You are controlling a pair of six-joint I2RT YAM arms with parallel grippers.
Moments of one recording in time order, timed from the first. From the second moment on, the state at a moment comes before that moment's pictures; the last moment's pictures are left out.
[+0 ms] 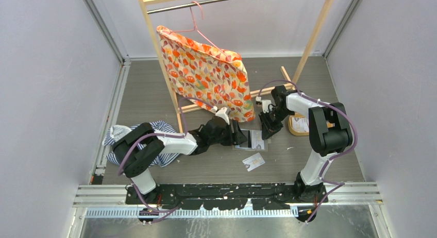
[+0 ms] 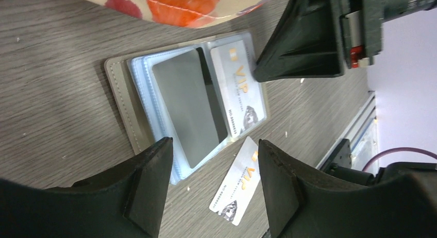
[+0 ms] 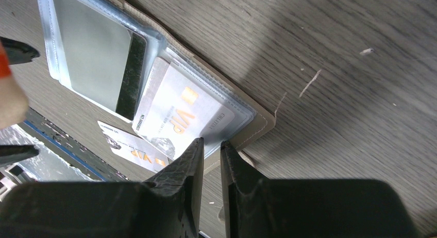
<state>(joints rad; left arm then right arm) -0.94 1.67 0.74 0.41 0.03 -0.87 0.20 1.79 1.08 -0.82 -0.46 -0.24</state>
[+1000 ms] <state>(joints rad) -0.94 1.77 0.81 0.38 0.11 -0.90 0.20 1.79 1.08 -0.82 -0.46 -0.24</state>
